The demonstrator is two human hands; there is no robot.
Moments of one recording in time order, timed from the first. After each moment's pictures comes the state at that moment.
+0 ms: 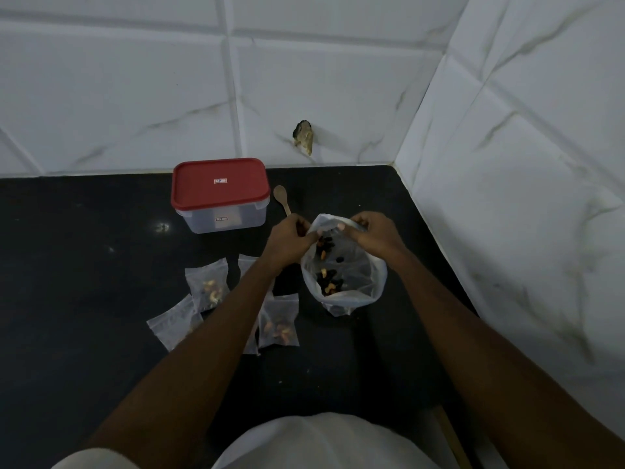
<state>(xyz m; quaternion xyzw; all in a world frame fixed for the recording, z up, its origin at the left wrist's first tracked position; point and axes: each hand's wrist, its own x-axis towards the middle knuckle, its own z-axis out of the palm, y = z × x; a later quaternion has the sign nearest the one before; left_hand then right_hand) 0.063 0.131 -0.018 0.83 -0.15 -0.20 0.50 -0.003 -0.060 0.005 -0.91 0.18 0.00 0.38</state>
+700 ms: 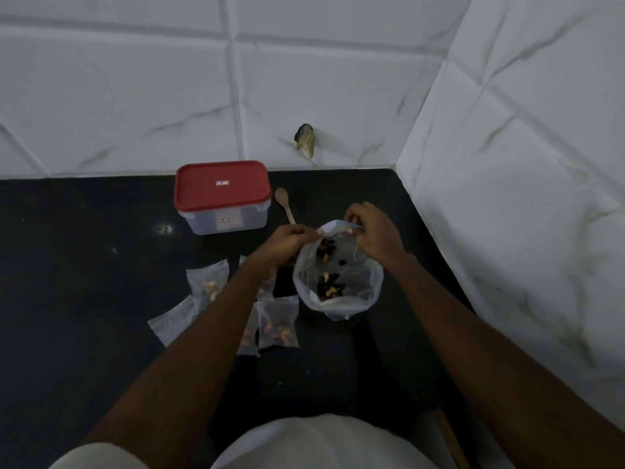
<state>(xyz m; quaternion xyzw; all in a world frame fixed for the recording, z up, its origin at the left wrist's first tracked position) 0.062 0.143 -0.013 0.71 -0.11 -0.36 0.60 0.004 -0.063 0.000 -0.97 0.04 -0.09 0.24</state>
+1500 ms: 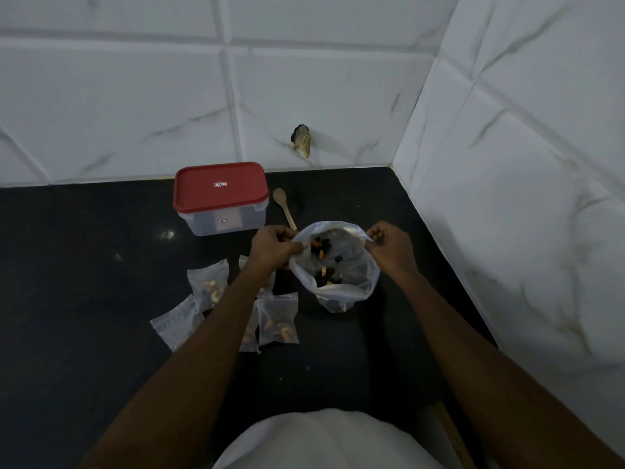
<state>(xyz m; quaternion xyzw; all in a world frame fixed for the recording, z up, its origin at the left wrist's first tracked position) 0.049 0.157 -0.018 0.79 -0.08 -0.24 0.56 -0.038 -0.074 -0.019 -0.91 0.23 -0.10 0.33</state>
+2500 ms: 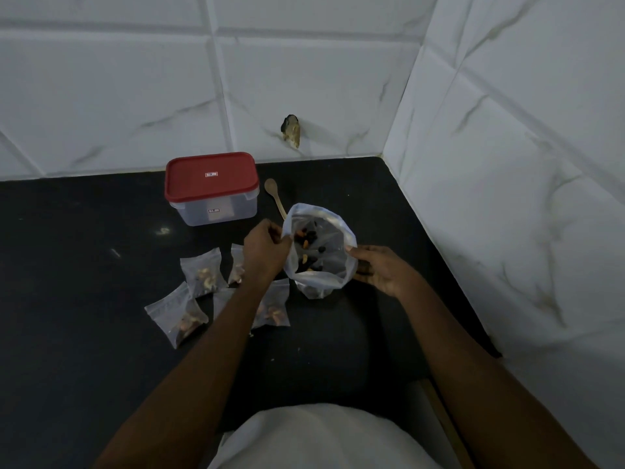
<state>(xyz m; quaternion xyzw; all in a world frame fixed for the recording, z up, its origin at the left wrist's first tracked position) 0.008 0.151 -0.018 0.86 -0.05 -0.08 0.50 -0.083 -0.058 -0.019 -0.58 0.33 0.10 0.74</state>
